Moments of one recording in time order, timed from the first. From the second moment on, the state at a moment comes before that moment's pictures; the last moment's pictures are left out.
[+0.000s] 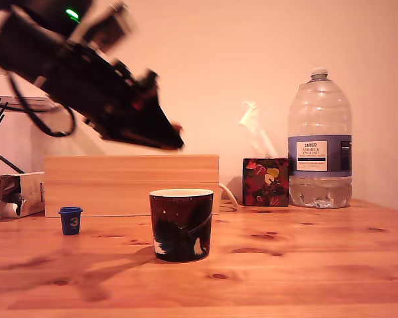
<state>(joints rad) -0.57 1.67 0.95 -0.02 0.33 0.14</state>
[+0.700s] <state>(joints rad) -0.58 1.71 1.01 -0.09 0.29 0.15</state>
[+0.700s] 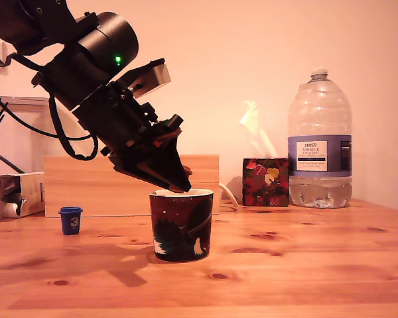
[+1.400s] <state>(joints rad) -0.57 1.57 0.93 0.00 0.26 0.13</state>
